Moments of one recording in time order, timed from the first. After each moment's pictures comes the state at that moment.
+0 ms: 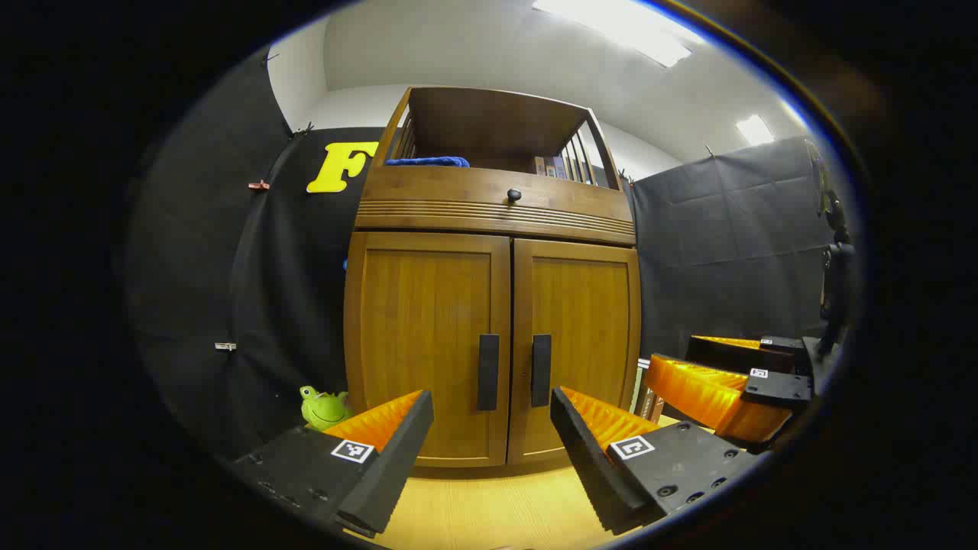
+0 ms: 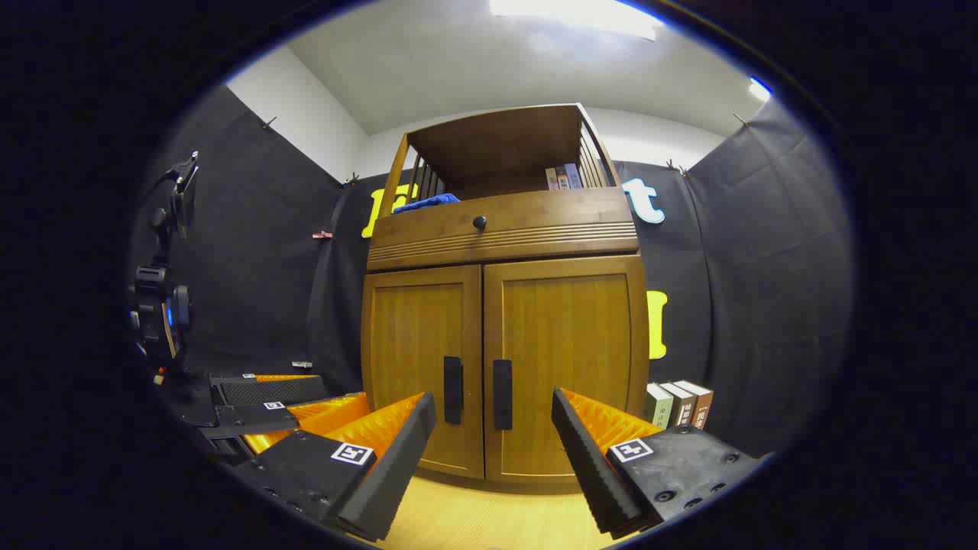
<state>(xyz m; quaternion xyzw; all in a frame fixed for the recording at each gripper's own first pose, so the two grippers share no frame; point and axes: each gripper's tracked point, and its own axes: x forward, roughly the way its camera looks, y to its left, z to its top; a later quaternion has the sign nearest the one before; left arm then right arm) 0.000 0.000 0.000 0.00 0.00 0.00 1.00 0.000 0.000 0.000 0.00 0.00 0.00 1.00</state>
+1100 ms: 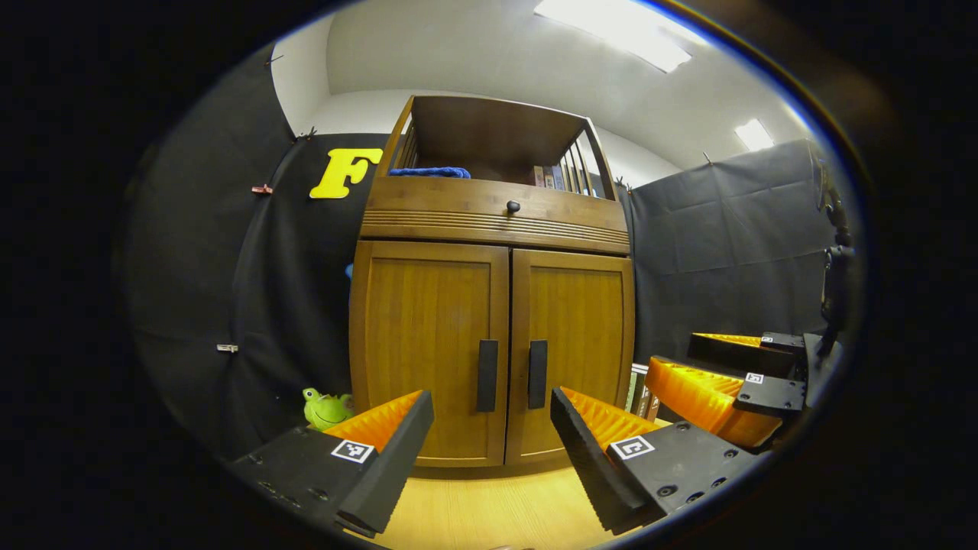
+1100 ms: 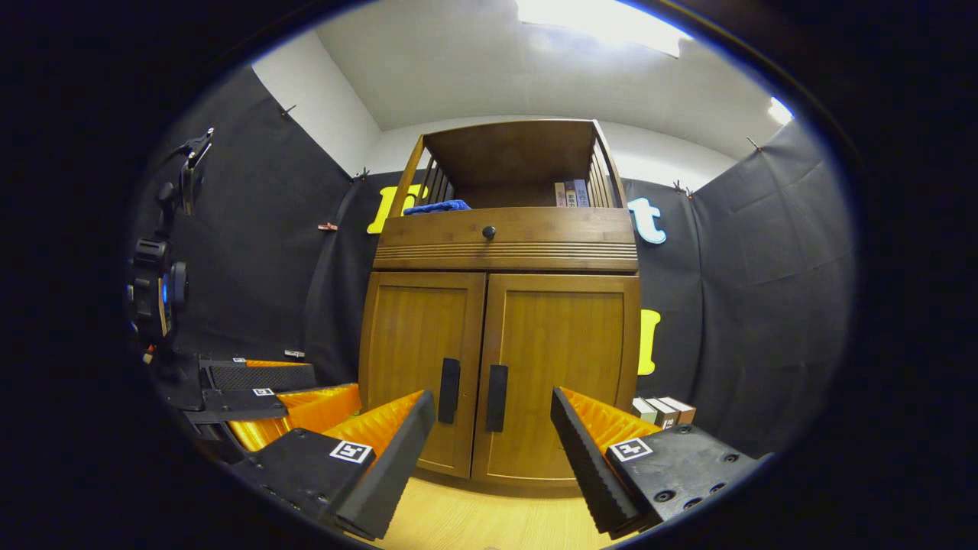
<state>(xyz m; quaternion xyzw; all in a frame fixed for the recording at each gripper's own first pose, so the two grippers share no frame) -0.021 -0.001 0.008 0.00 -0.02 0.00 1.00 -0.019 0.004 0.013 -0.04 -0.02 0.00 1.00</state>
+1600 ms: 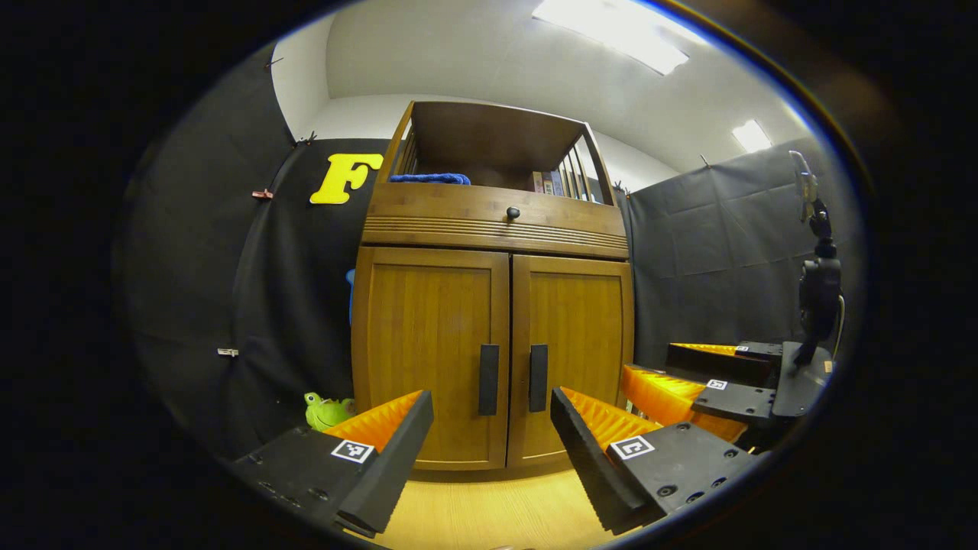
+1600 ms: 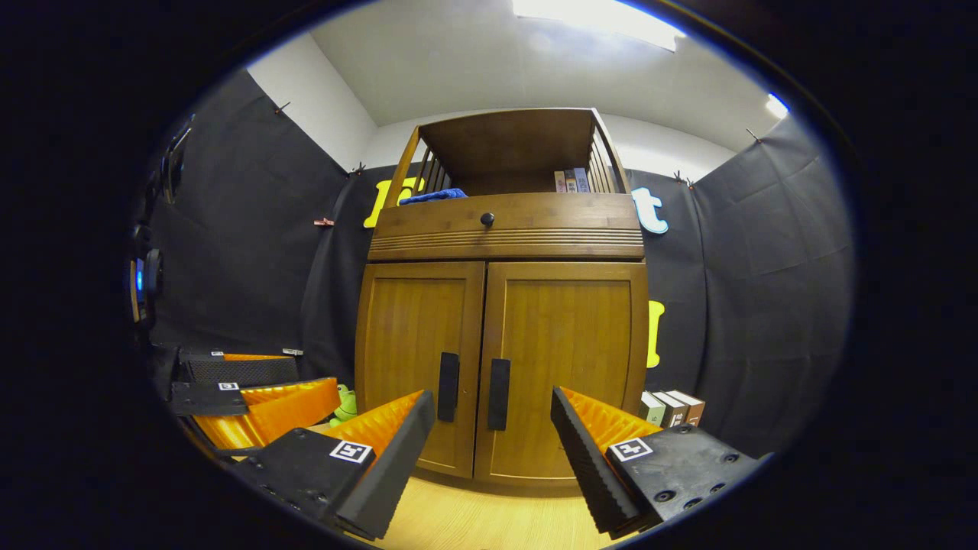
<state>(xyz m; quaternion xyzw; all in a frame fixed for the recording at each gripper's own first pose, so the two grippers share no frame) -0.024 0.003 0.011 0.00 -0.02 -0.01 1.00 0.006 0.007 0.001 -0.03 -0.01 0.00 1.00</state>
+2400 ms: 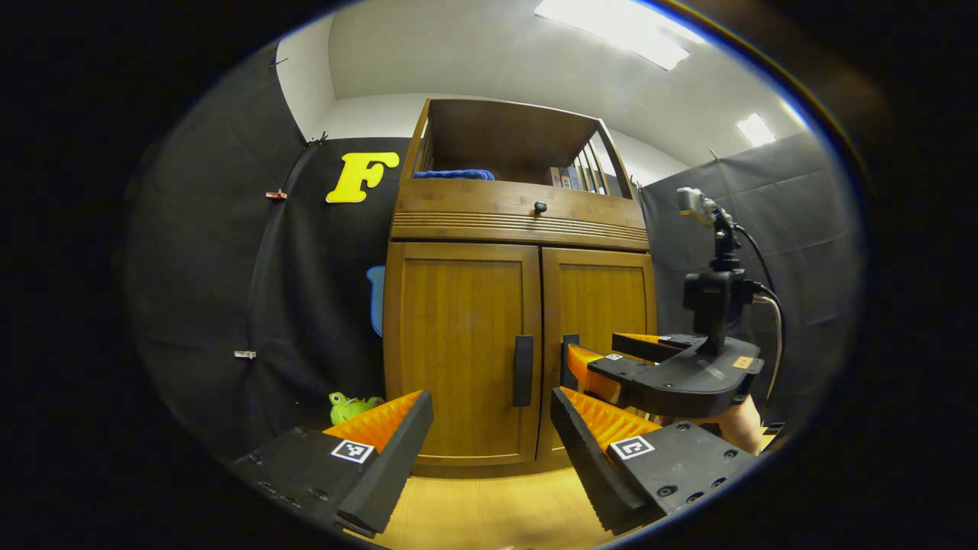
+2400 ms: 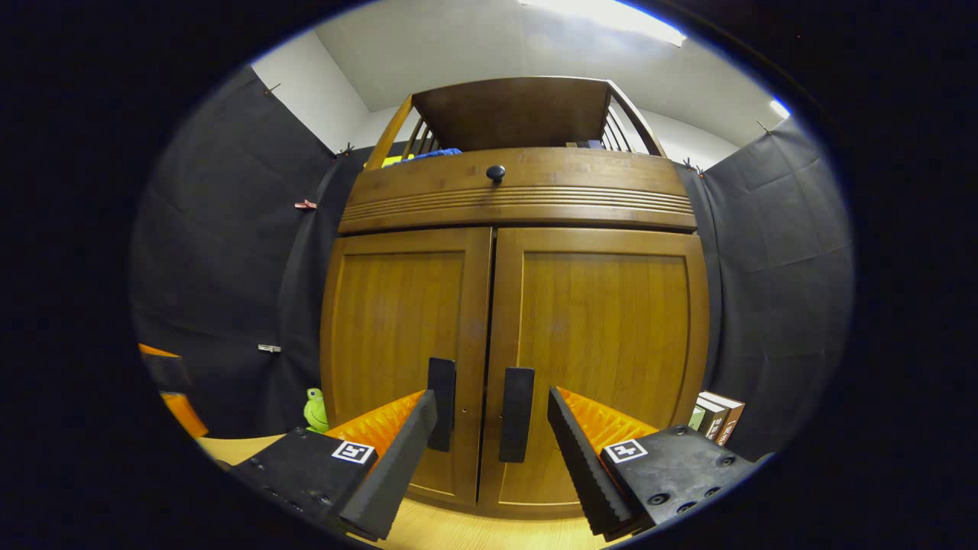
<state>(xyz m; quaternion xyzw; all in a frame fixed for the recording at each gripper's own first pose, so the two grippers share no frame) -0.035 0.056 0.000 0.01 -0.01 0.02 1.00 0.135 0.021 -0.046 -0.04 0.01 -0.02 1.00</state>
